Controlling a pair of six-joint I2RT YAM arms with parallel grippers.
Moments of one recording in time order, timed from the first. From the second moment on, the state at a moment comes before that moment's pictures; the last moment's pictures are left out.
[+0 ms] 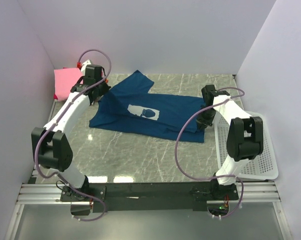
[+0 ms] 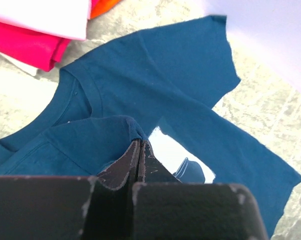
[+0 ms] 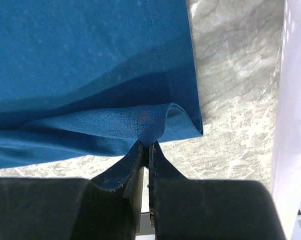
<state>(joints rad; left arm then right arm) -0.22 1.60 1.43 -0.46 -0.24 -0.73 0.08 1.74 1.28 -0.98 0.01 0.57</state>
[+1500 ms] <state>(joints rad) -0.16 1.65 1.17 -0.40 -0.09 -0.72 0.13 1.85 1.33 -0.83 -0.02 0.58</state>
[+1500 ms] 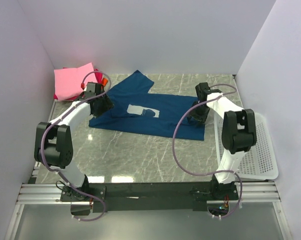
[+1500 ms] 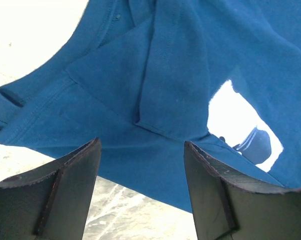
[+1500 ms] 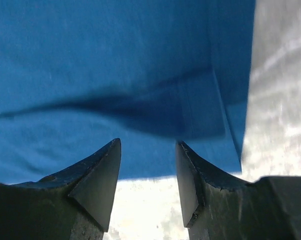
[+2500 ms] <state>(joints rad) -0.03 1.72 1.13 -0.34 -0.02 -0.67 0.13 1.74 1.25 -0.75 0.08 0.60</state>
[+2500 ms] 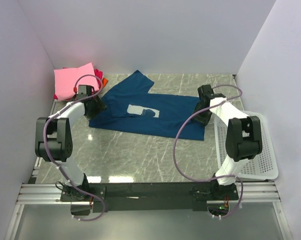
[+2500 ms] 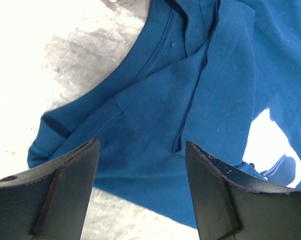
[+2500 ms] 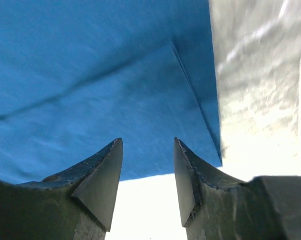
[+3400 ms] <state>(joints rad) -0.02 1.80 1.06 -0.17 0.02 -0.69 0.16 1.77 1.10 -0.75 0.00 0.64</state>
